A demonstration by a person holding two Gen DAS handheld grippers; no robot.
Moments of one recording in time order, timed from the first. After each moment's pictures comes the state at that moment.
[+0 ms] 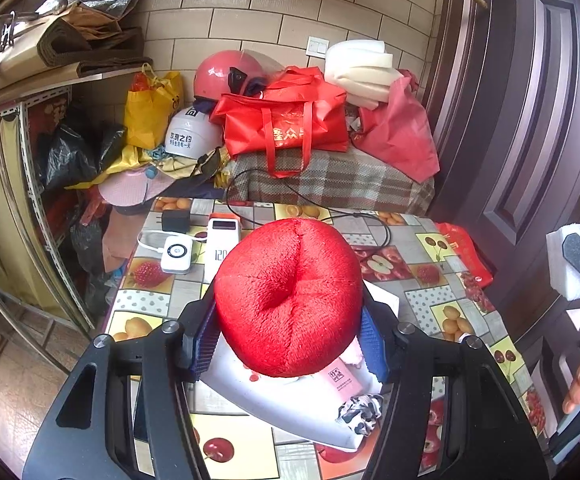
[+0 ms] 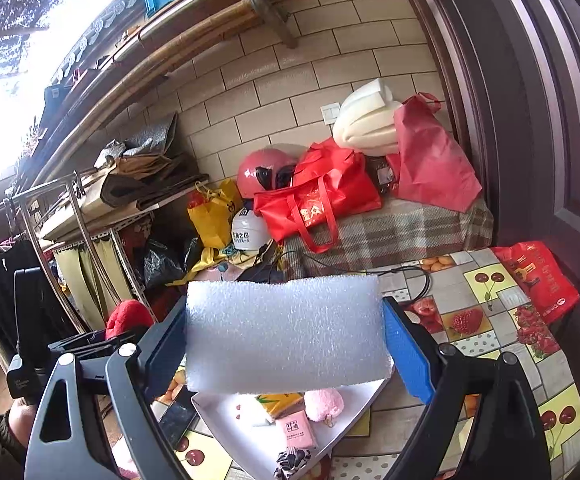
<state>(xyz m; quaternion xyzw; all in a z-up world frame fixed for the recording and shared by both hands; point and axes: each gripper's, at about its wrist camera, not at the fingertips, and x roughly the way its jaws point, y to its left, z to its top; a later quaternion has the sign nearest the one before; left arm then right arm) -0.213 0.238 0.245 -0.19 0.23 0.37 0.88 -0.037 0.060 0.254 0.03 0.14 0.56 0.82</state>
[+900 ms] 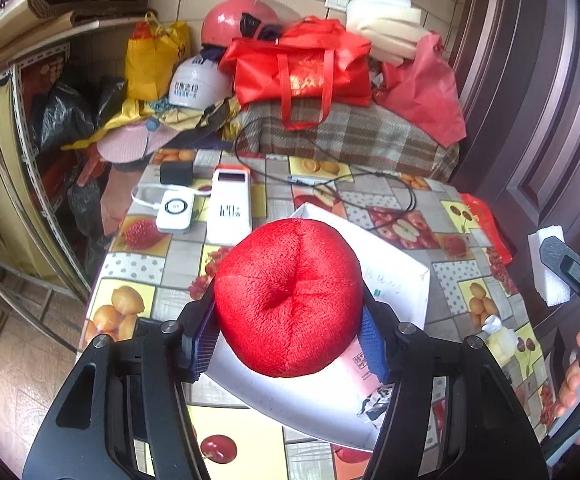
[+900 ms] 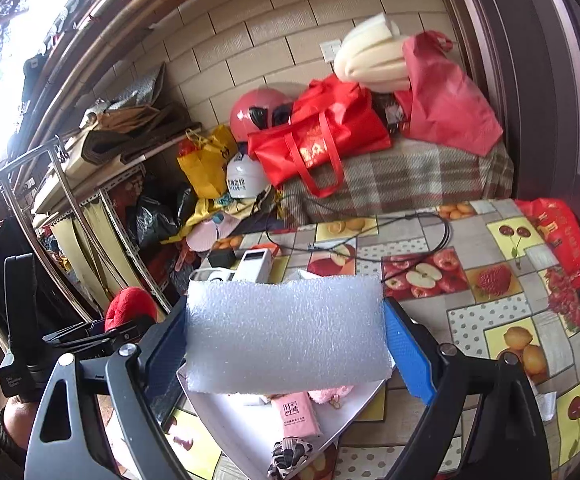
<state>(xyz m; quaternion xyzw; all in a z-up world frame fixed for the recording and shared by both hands) -0.186 0.283 0.181 -0.23 0.30 0.37 0.85 -0.002 0.126 0.205 -0.01 0.23 0.56 0.79</state>
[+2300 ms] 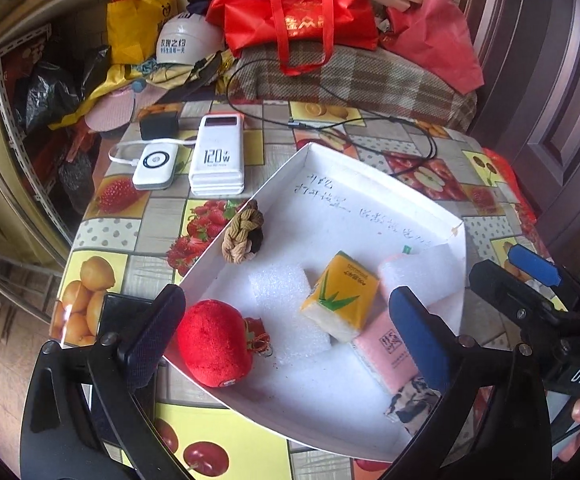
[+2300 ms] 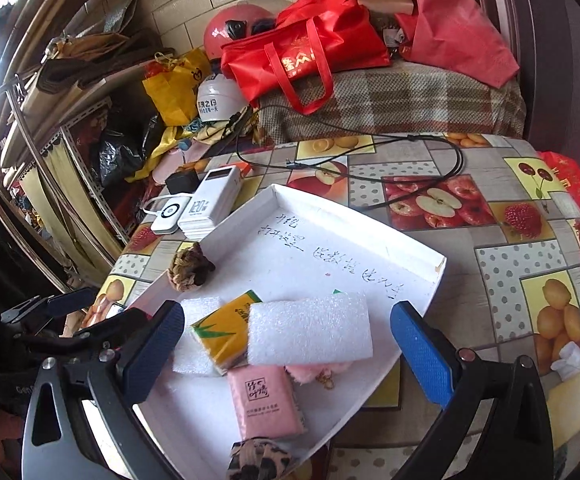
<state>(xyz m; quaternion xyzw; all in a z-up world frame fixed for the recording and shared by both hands) -0.148 0.291 0.119 -0.22 0.36 0.36 0.83 0.008 0.197 0.115 -0.08 0.29 0.53 0.79</state>
